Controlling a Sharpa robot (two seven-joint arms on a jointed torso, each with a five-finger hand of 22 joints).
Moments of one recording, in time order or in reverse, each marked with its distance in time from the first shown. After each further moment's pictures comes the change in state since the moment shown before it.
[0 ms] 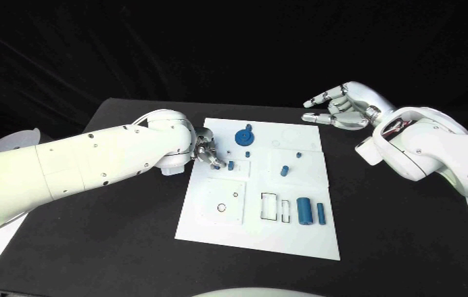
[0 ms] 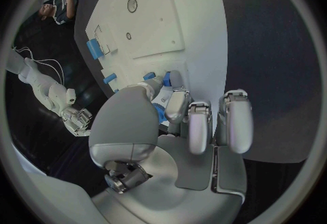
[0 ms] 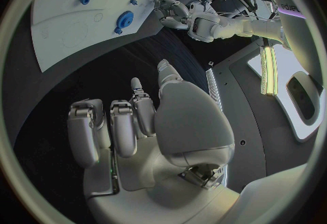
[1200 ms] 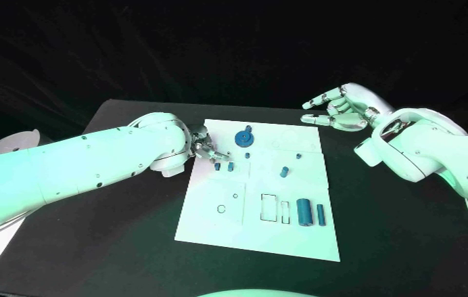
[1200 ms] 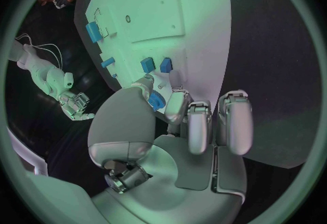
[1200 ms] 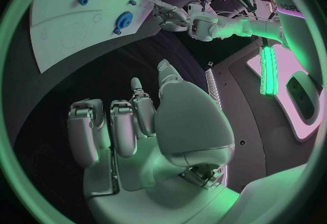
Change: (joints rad) left arm -0.004 -0.026 -0.002 0.006 0.062 -0.156 0.012; left_hand -0.118 -0.007 -0.224 0.055 0.000 0.014 0.000 0.007 0.007 0.007 -0.007 0.010 0.010 0.000 -0.007 0.000 0.000 0.000 0.004 -0.004 0.009 0.000; right arm 0.000 0.001 0.000 0.000 0.001 0.004 0.004; right_hand 0.000 0.000 -0.004 0.004 0.008 0.000 0.000 0.000 0.000 0.000 0.000 0.000 0.000 0.000 0.000 -0.004 0.001 0.000 0.000 0.000 0.000 0.000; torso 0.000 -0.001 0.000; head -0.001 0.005
